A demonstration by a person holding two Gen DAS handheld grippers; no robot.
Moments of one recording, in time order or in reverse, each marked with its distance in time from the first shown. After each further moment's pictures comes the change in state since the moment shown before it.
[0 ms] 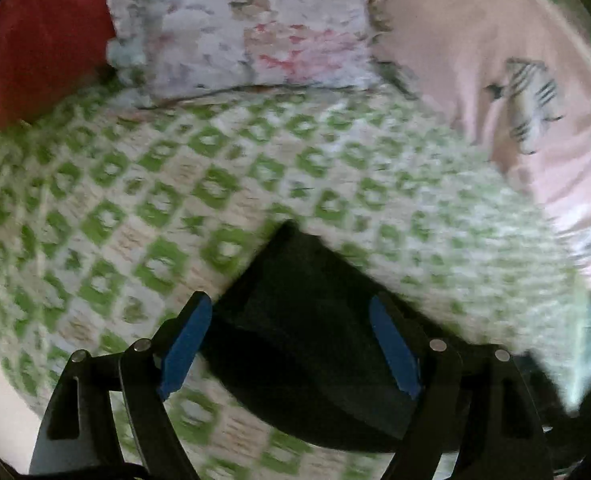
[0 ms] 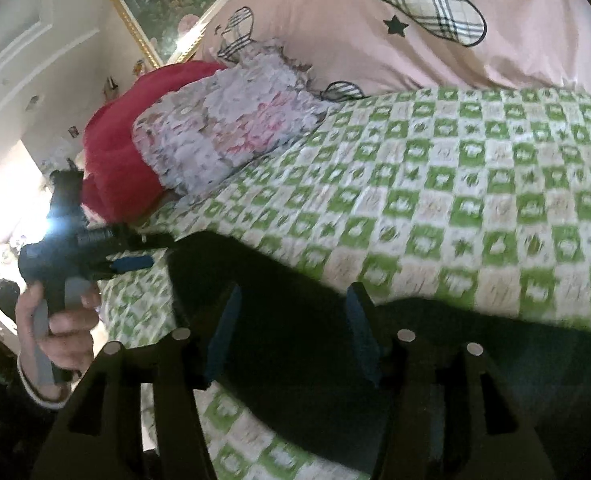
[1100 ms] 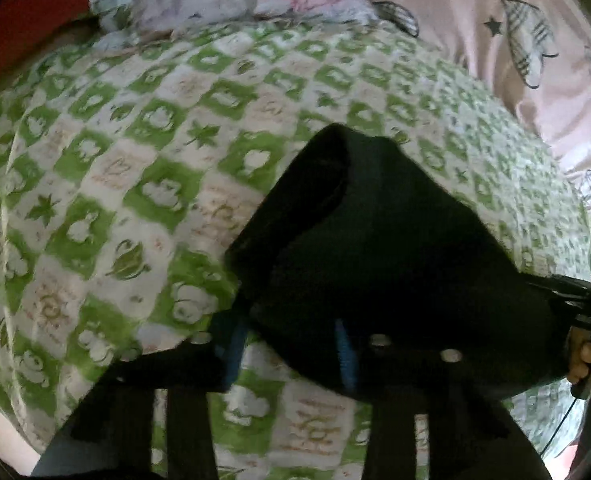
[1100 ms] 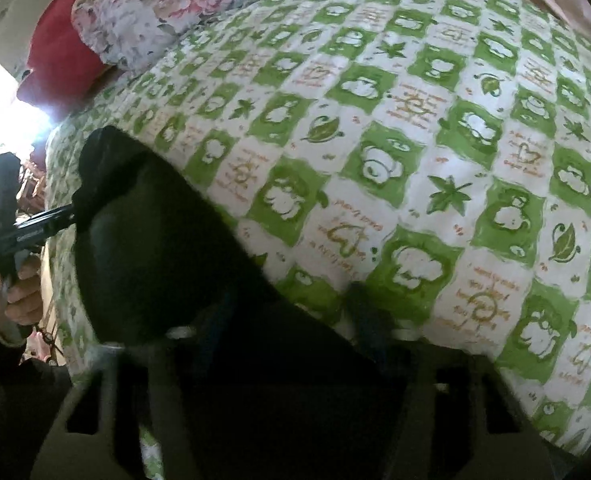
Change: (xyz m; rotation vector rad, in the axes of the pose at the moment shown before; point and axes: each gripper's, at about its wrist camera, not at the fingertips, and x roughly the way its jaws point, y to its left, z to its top) left arm 0.047 0.043 -0.059 0.117 0.062 -0.102; right arm 0.089 -0.071 -0.004 -0.131 0.496 -0.044
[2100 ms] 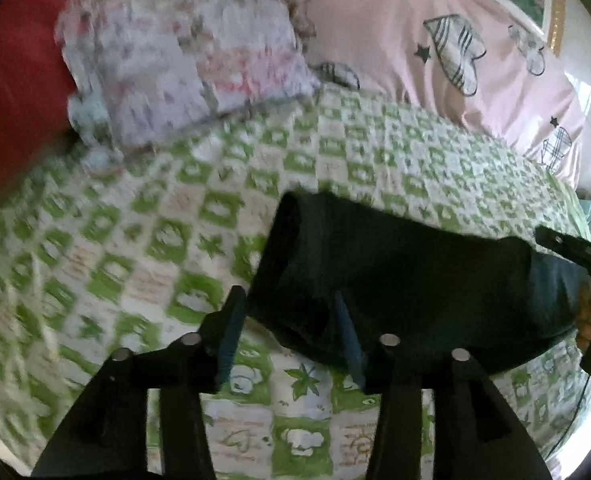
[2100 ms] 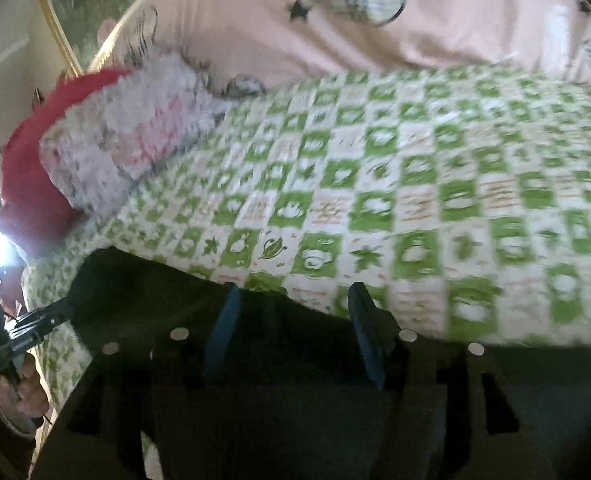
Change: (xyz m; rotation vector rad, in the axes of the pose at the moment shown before) left arm -0.054 0.004 0.020 0.252 -0.249 -0.037; right arm -0.069 0.012 -0.033 0.296 -0.492 -0.181
